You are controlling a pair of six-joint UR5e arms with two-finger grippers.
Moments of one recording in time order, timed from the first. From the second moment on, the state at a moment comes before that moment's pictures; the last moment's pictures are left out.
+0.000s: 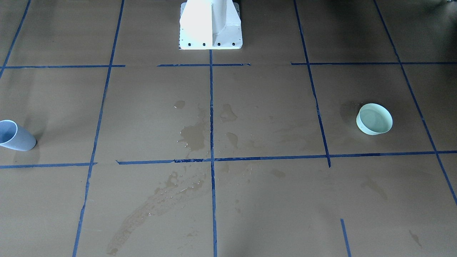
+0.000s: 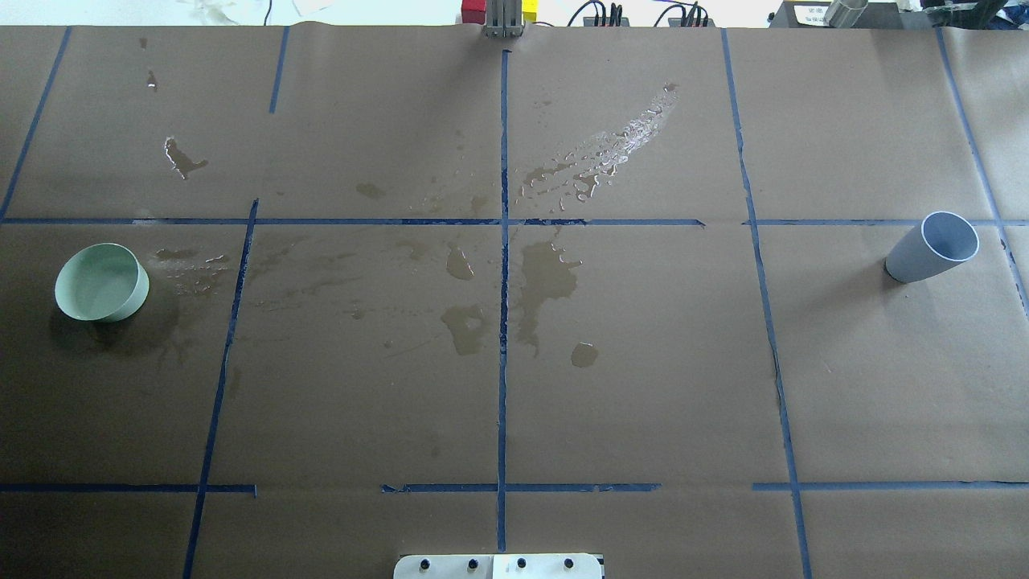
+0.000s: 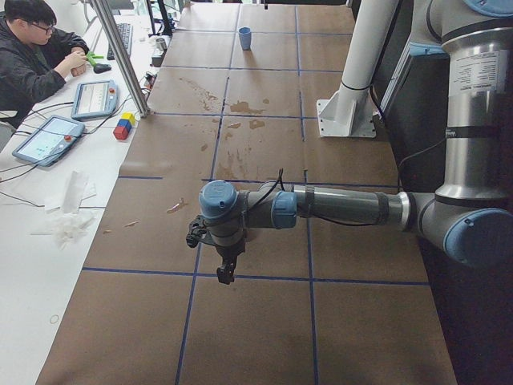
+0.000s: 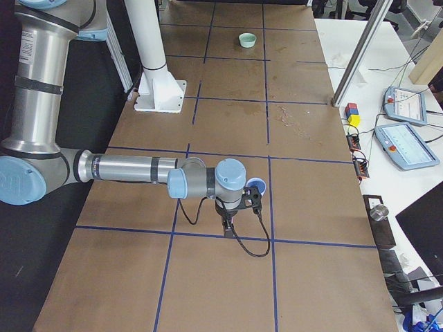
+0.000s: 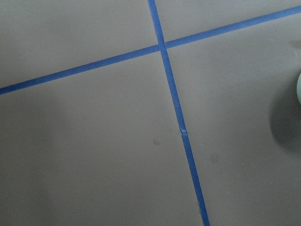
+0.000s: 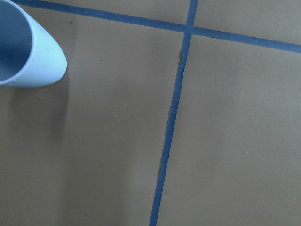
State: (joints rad) left arm -1.53 -1.49 -1.71 -1.48 -2.29 0.24; right arm 1.47 -1.78 1.76 -1.48 2.34 -0.05
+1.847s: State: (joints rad) left arm -1.36 -1.51 -1.67 -1.90 -2.36 -0.32; right arm 1.47 -1.77 1.77 -1.48 2.33 -0.04
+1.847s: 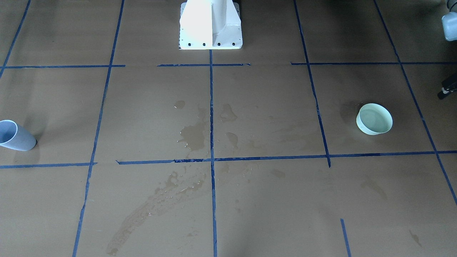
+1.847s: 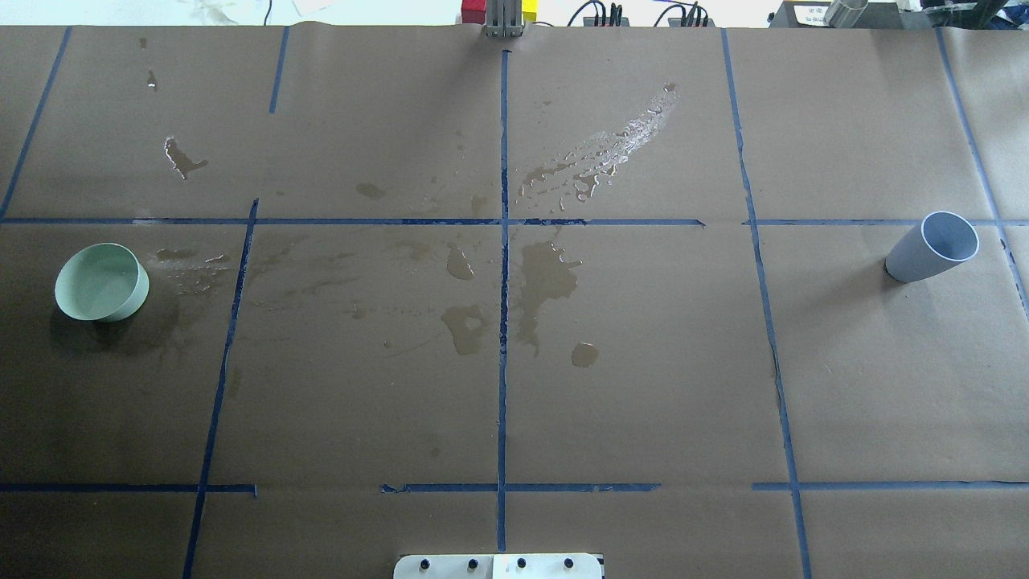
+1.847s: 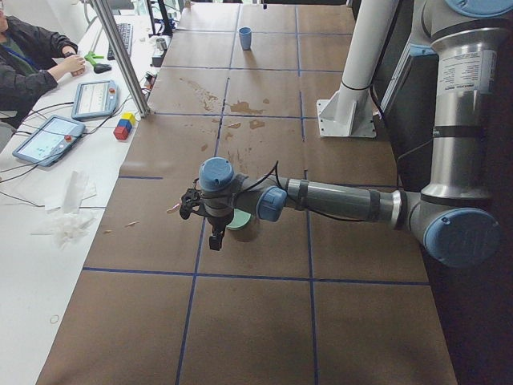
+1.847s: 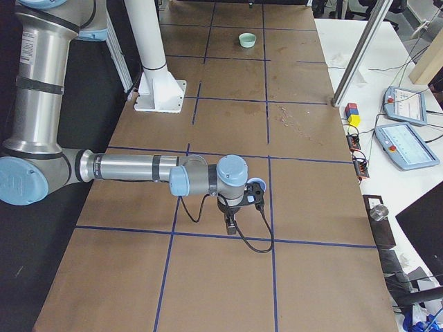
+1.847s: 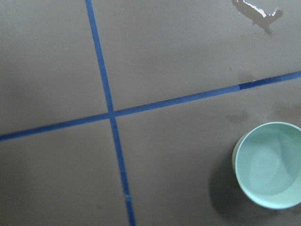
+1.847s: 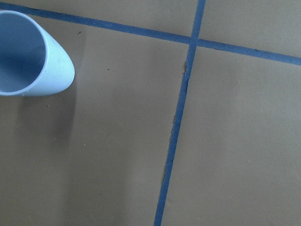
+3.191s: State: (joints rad) left arm -1.01 -1.54 -1.44 -2.47 -2.26 -0.99; right arm 1.47 -1.77 1.77 -1.48 2.33 -0.05
